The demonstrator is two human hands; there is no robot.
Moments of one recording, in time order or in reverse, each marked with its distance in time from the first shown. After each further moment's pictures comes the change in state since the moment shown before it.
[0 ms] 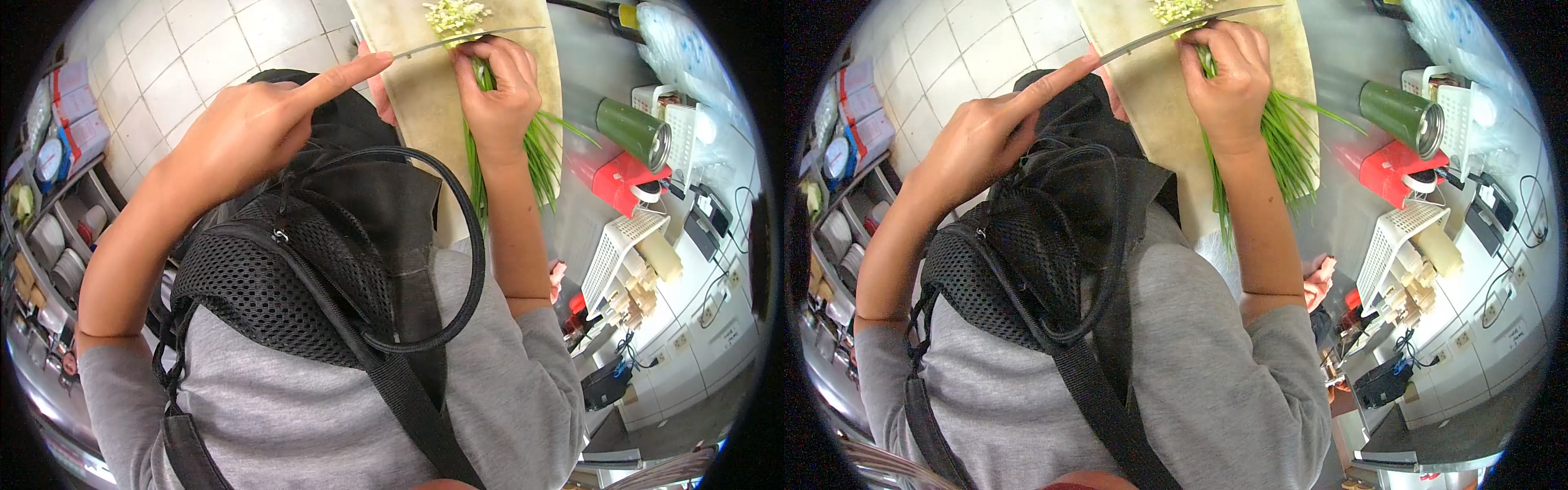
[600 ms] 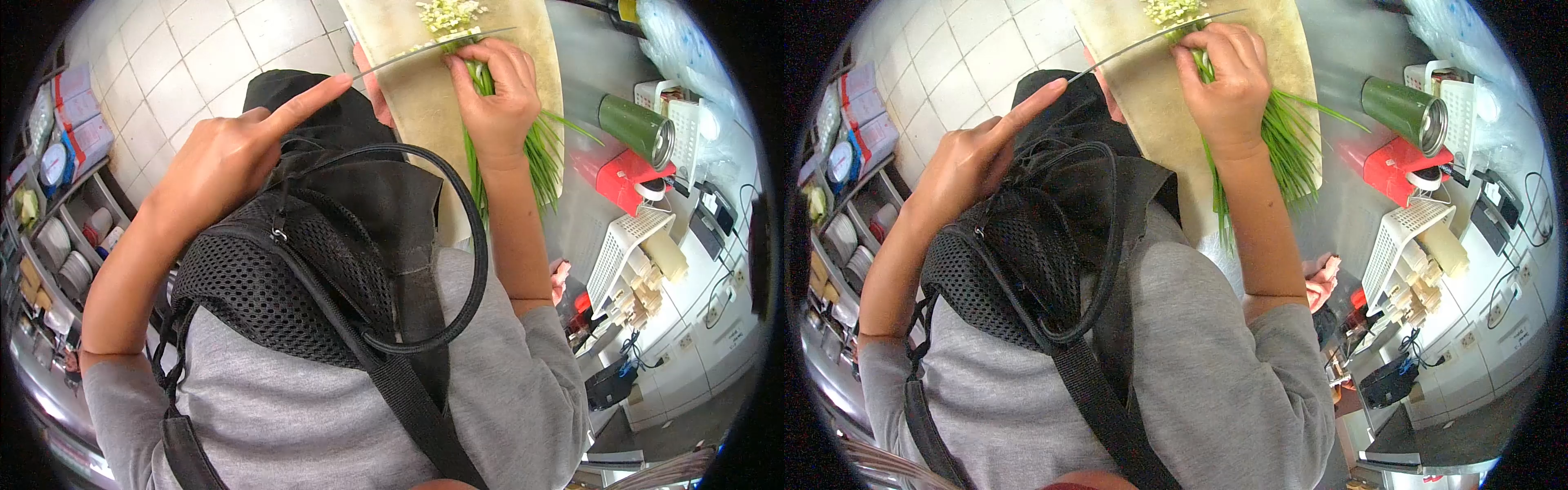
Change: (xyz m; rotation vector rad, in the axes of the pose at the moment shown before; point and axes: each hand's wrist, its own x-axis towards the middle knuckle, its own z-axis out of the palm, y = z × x) left_hand -0.025 -0.007 0.001 0.069 -0.069 -0.054; right_hand -0.005 -0.001 -0.005 0.018 -0.007 0.045
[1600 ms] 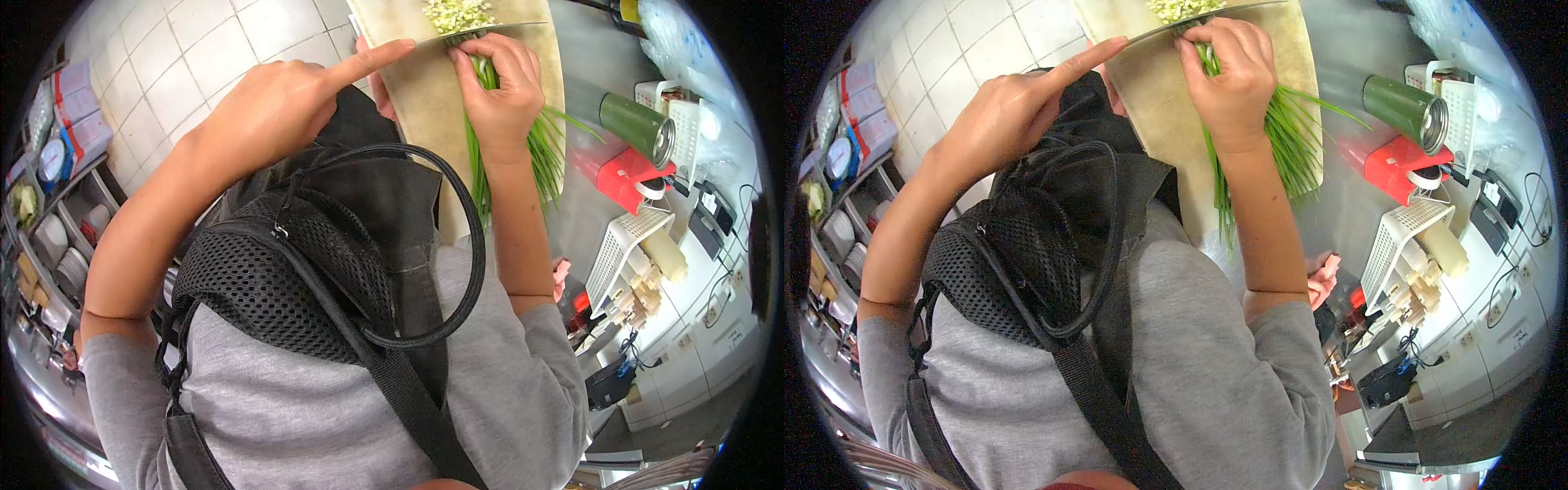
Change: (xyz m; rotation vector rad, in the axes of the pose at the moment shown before) left_hand 0.051 0.008 0.016 0.013 0.100 0.060; right_hand -0.001 0.004 0.001 -0.018 0.007 -0.015
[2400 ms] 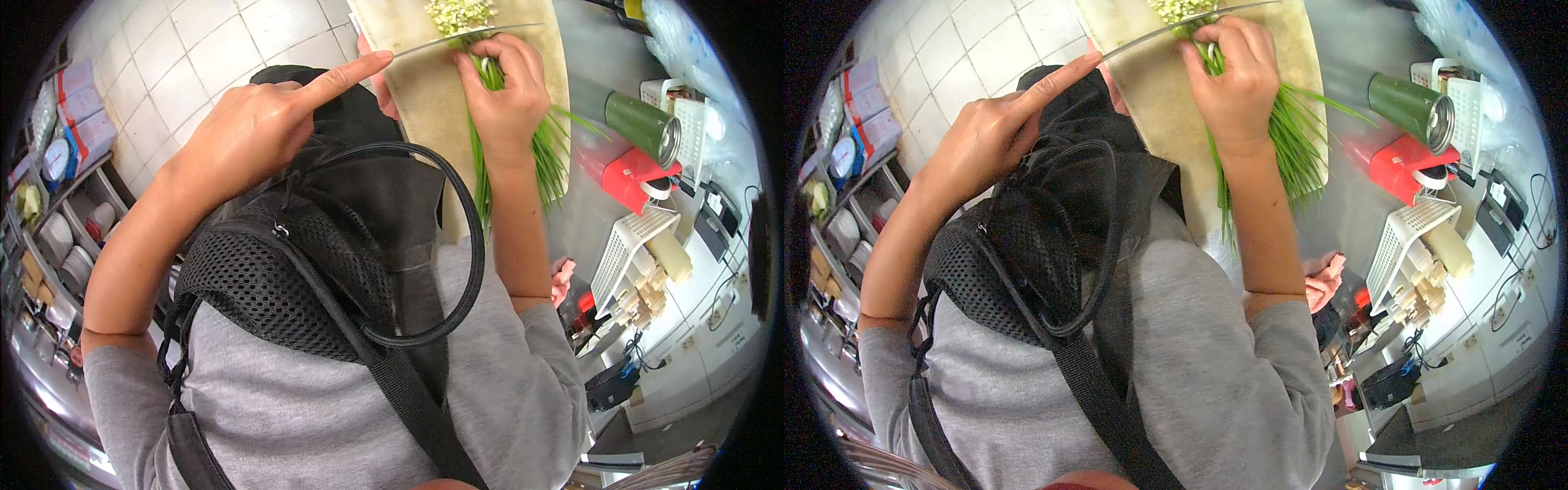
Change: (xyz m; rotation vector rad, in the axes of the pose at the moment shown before) left_hand -0.022 0.003 -0.014 -0.019 -0.072 -0.030; right_hand -0.003 -0.005 -0.004 0.023 0.006 0.039
